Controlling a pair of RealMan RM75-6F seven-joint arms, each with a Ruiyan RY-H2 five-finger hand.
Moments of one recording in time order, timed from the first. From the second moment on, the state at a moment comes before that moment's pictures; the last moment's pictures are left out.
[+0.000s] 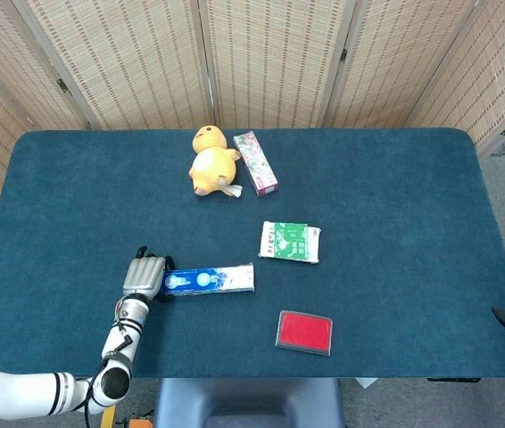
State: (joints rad) left arm -0.80 -1.63 -0.18 -1.62 0.50 1.16 0.74; right arm -0.02 -0.99 0.10 -1.58 -1.48 1.59 0.30
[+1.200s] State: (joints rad) left arm -0.92 -1.40 -0.07 -1.89 0.70 1.36 1.26; right arm 0.00 -0.99 0.08 -1.60 -1.51 1.55 0.22
